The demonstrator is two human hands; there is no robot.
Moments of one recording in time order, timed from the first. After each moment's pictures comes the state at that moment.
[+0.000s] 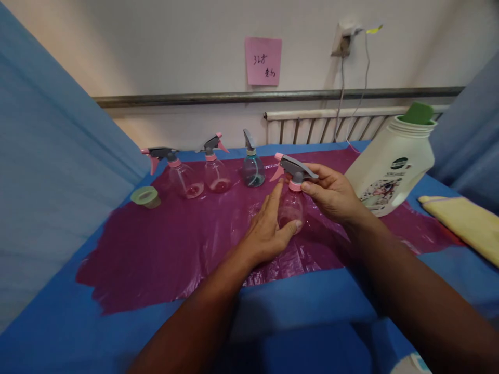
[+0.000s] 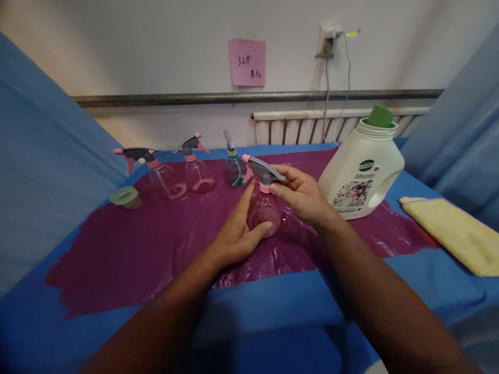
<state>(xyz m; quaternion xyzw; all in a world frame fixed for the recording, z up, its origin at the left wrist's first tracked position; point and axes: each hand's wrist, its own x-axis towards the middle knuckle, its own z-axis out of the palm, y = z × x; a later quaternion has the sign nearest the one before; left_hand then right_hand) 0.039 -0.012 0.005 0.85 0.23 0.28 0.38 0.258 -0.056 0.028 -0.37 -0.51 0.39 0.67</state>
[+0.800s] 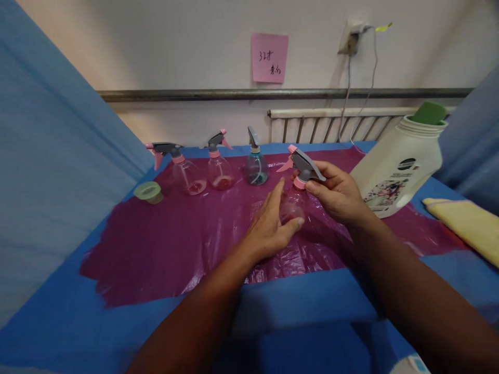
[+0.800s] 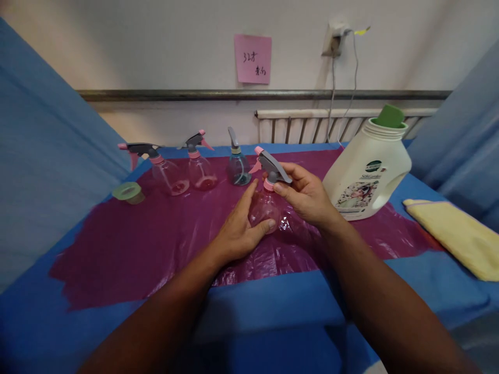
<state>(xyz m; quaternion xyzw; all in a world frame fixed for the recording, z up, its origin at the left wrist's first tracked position) 0.038 -0.013 0.005 0.83 0.27 0.29 0.40 0.254 -0.061 0.030 -0.40 -0.53 0.33 0.67</state>
